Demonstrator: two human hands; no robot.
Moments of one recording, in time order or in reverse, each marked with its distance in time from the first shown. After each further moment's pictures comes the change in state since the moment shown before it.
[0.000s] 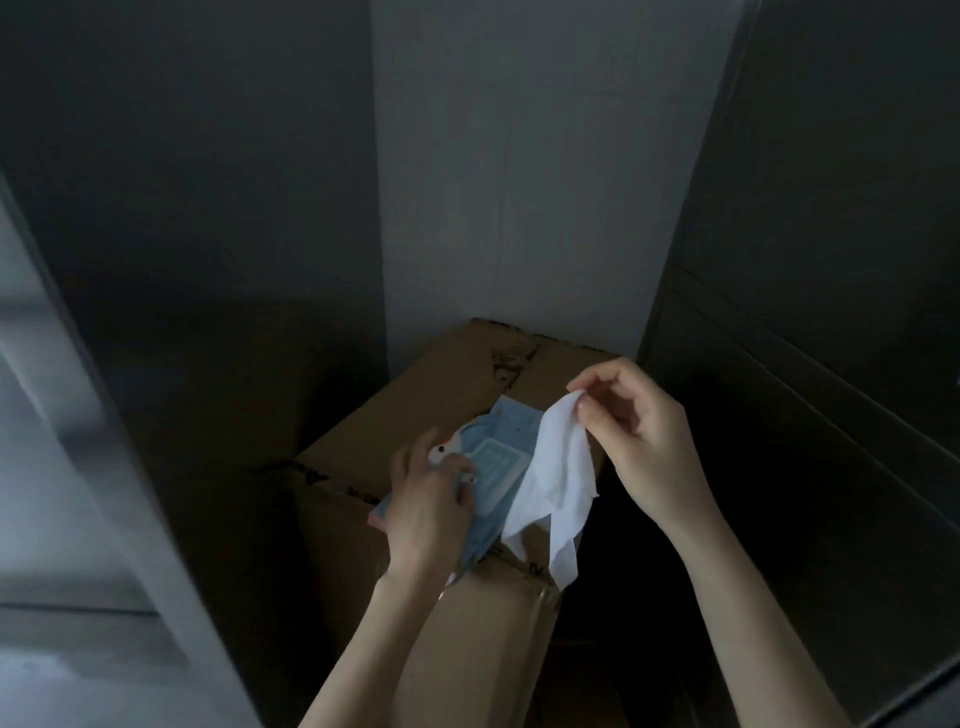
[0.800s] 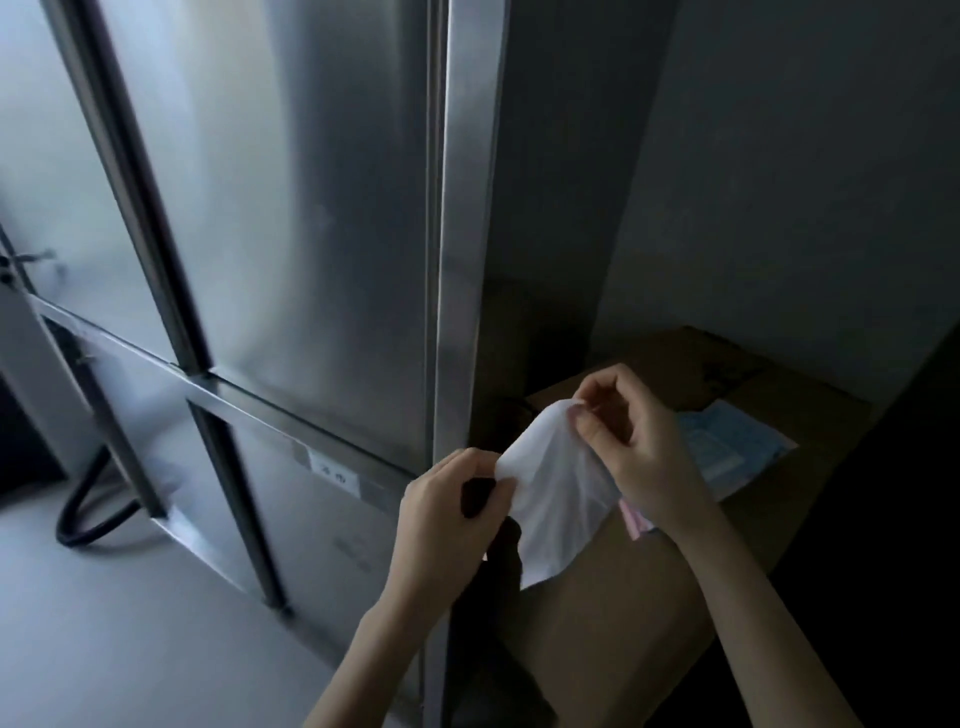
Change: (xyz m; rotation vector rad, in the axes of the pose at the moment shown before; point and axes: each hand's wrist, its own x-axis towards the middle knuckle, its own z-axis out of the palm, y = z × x) left_hand -0.145 -0.065 -0.146 -0.284 0.427 -0.012; right_hand -0.032 -0.076 0.130 0.227 -0.406 -0.162
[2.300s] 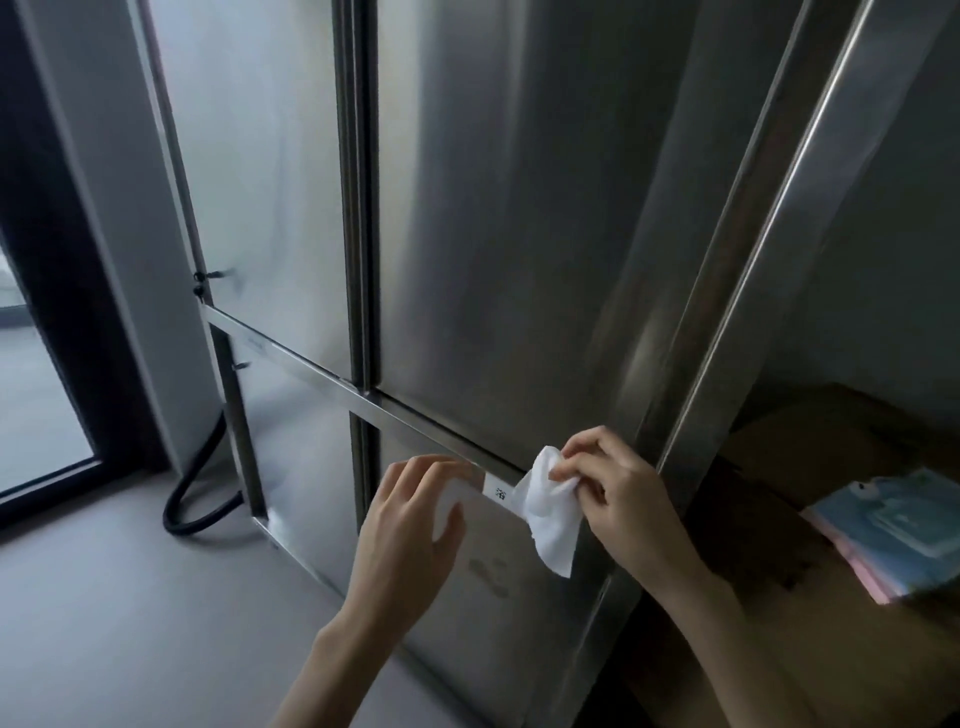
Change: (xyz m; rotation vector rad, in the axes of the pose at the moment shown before) left_hand -0.015 -0.110 -0.240 0.410 0.077 0.147; right_hand 0.021 -0.092 0.218 -0.391 -0.103 -0.210
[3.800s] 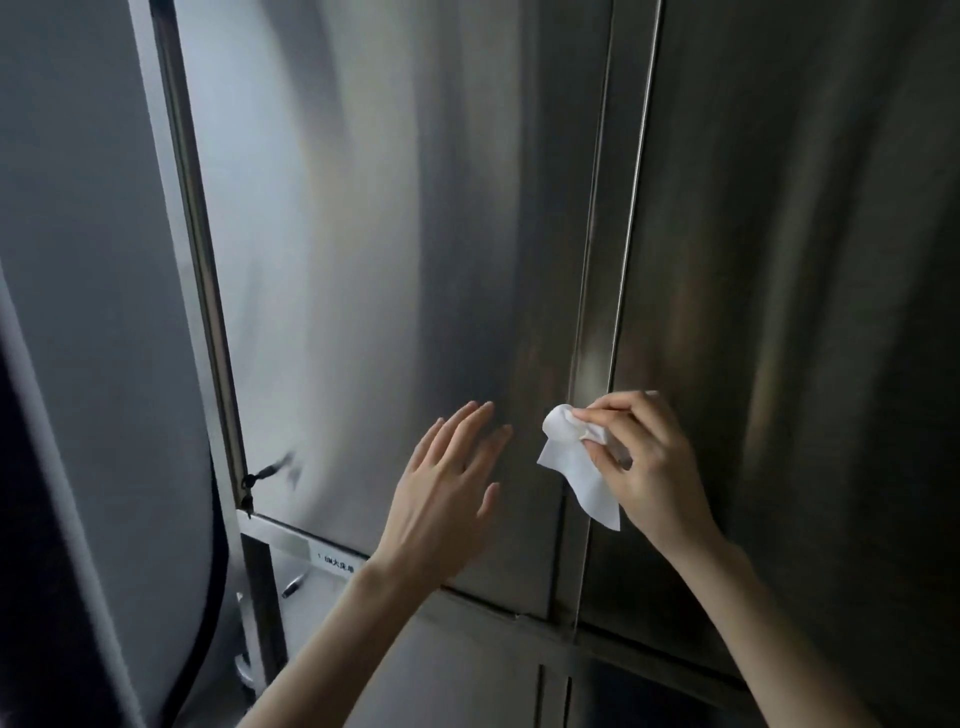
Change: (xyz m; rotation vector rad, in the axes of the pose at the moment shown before) left_hand 0.322 -0.401 -0.104 0.174 -0.053 0.451; right_hand 0.394 -0.088 0.270 -0.331 0.536 -0.165
